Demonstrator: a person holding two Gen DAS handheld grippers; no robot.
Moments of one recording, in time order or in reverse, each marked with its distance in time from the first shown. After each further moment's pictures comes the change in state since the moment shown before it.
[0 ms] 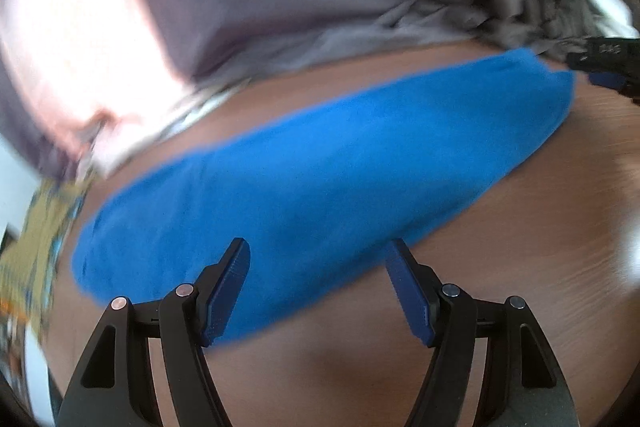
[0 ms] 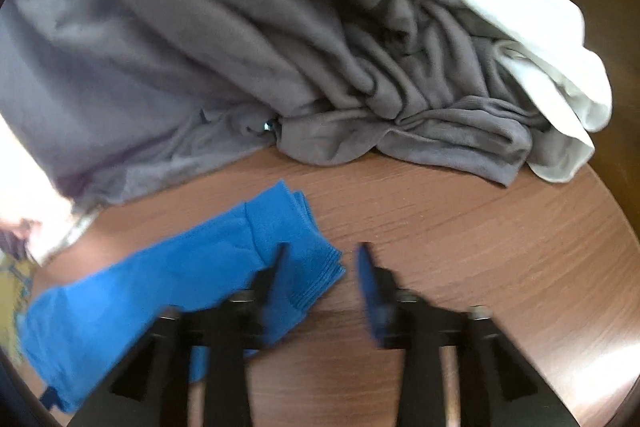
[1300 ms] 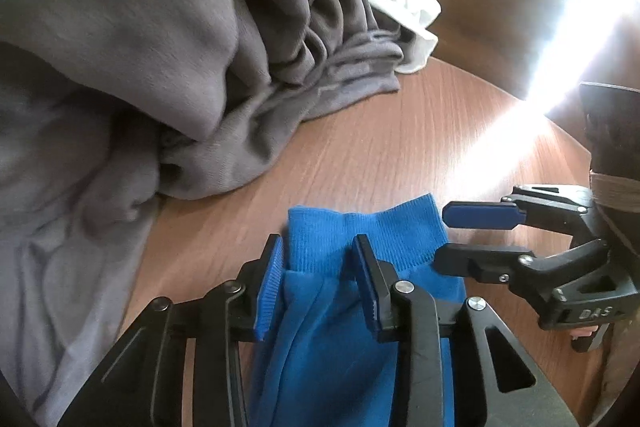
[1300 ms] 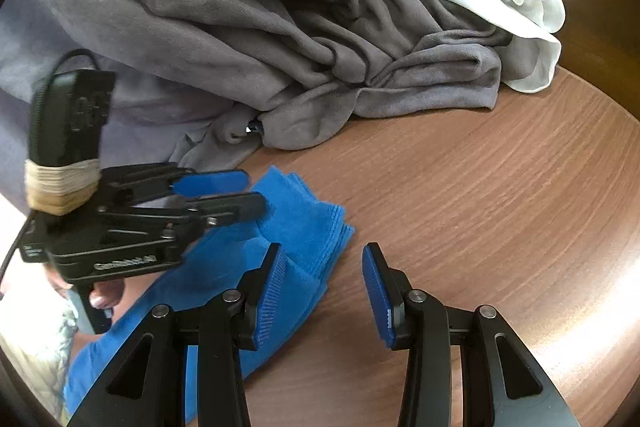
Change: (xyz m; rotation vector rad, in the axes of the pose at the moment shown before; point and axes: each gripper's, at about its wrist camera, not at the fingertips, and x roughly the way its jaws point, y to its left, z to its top) left arm 0.126 -0.155 0.208 0.817 0.000 -0.999; right arm 0.007 -0.006 -0.030 0.235 -0.016 0.018
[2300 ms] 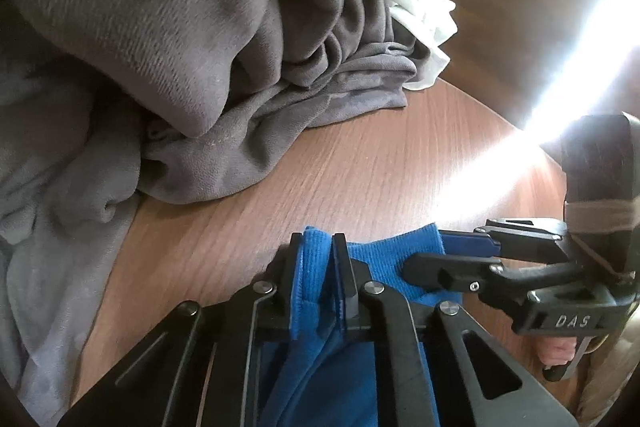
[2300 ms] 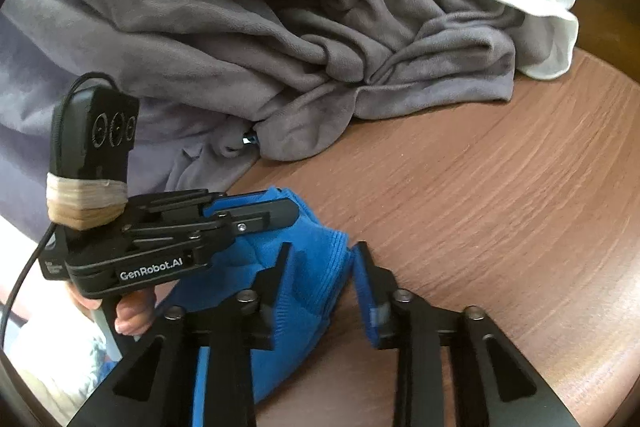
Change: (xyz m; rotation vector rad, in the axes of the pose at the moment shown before) left arm 0.010 0.010 0.008 -0.096 -0.032 -0.071; right arm 0.018 -0.006 0.013 0.081 0.005 0.074
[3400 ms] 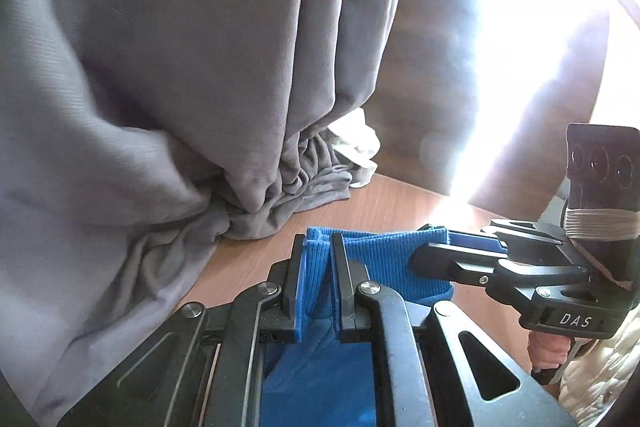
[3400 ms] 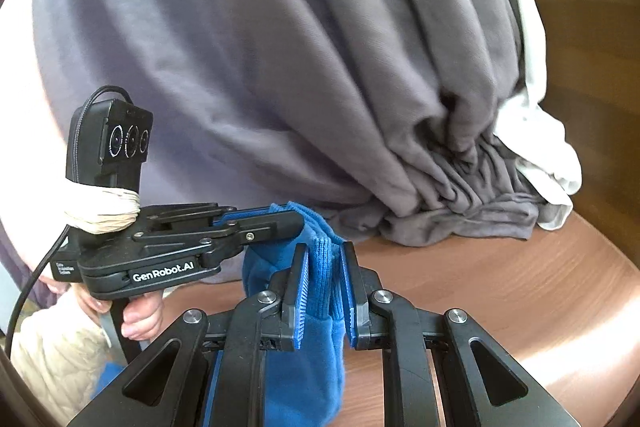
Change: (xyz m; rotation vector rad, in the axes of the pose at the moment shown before) left arm -0.212 -0.041 -0.063 0.043 -0.394 0.021; right arm -0.116 0.165 -0.035 -0.337 -0.292 -0.004
